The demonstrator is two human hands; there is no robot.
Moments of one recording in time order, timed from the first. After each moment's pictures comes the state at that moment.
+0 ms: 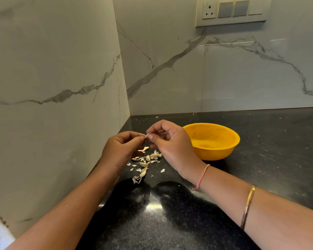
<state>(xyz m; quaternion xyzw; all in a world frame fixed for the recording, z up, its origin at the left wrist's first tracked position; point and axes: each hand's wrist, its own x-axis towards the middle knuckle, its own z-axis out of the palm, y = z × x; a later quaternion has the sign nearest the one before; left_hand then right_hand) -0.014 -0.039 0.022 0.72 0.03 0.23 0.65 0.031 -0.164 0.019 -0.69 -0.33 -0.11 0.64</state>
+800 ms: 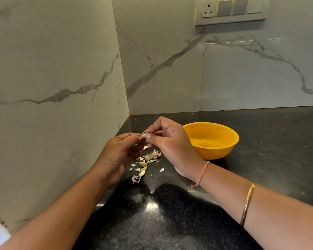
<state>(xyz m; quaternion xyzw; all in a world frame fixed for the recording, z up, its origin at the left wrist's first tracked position) -0.015 -0.040 0.027 0.63 0.03 0.14 0.76 0.027 -0.166 0.025 -0.65 -0.33 -0.05 0.69</state>
